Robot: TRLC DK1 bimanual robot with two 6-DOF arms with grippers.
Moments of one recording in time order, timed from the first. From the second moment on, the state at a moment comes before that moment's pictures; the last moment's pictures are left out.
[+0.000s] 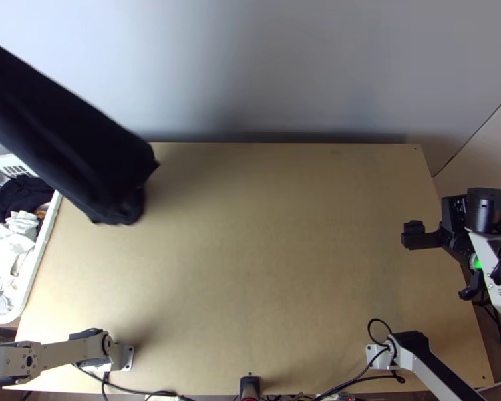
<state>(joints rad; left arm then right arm) 0.20 1.37 2.26 -0.11 -0.05 -0.05 0.12 0.94 1.32 -1.17 0.26 -0.10</state>
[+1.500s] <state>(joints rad) -1.17 1.66 2.10 -0.35 -0.33 0.02 -0.04 0.85 1.25 -1.18 0.15 -0.09</state>
